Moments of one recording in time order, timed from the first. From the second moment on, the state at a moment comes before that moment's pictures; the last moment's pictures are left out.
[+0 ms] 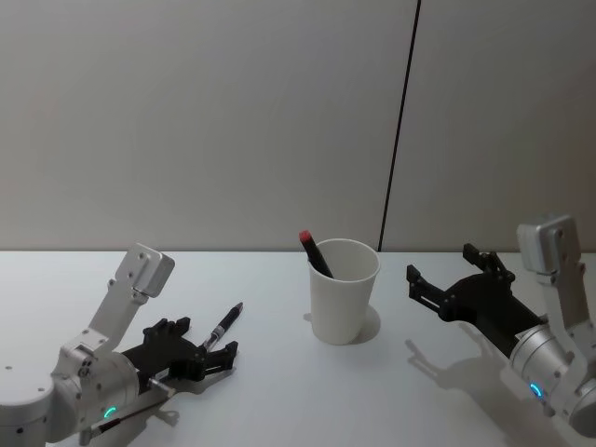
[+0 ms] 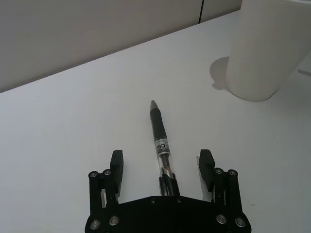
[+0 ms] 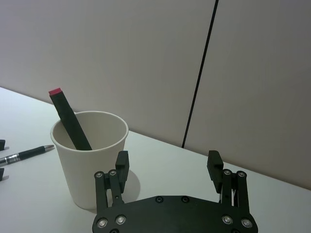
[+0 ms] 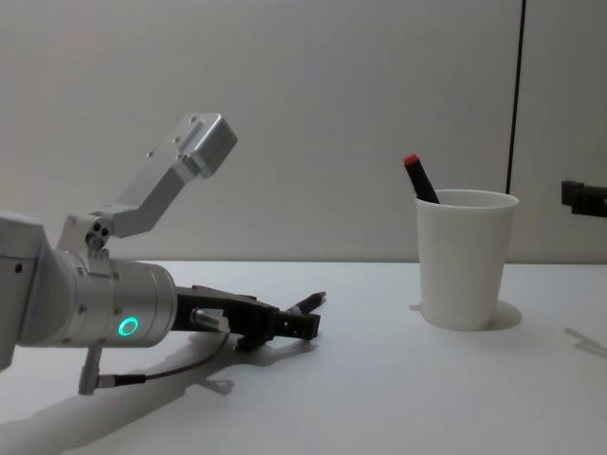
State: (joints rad) left arm -0.50 0.26 0.47 -1.25 -0.31 0.37 -0.37; right arm 0.17 0.29 -0.05 -1.62 0.14 0.19 0.30
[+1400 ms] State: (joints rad) left arm -0.50 0.26 0.47 -1.26 -0.30 0.37 -0.37; right arm 0.17 0.29 -0.05 -1.62 0.14 0.19 0.30
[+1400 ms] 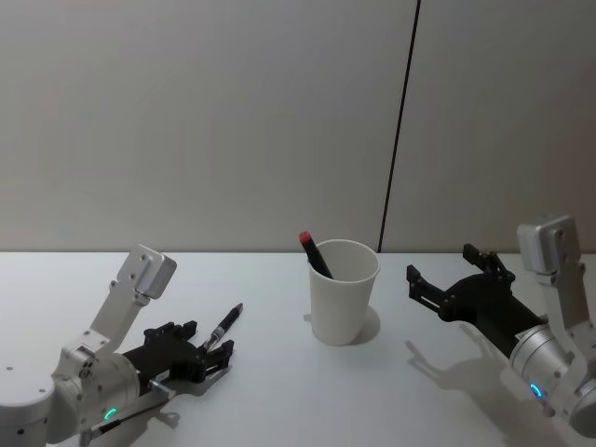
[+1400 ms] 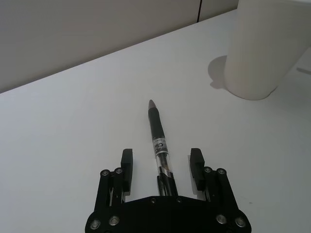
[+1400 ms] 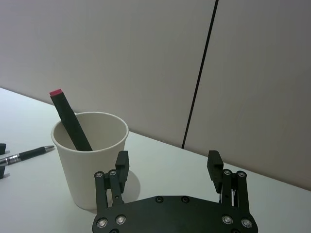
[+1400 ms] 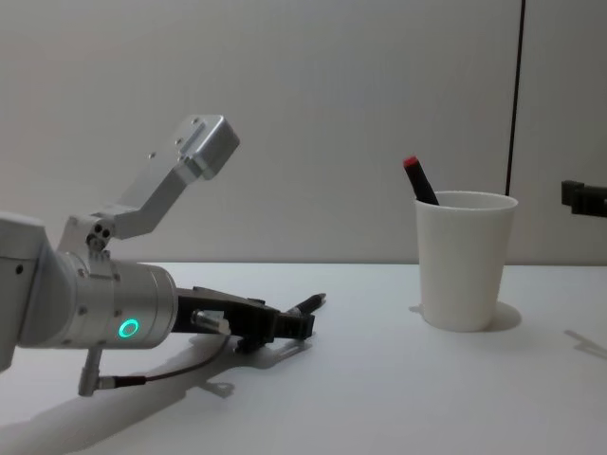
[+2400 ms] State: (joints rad) left arm -0.50 0.26 0.47 -1.26 -0.30 0.37 -0.37; right arm 0.17 0.29 -0.05 -1.62 0.14 0.19 0.30
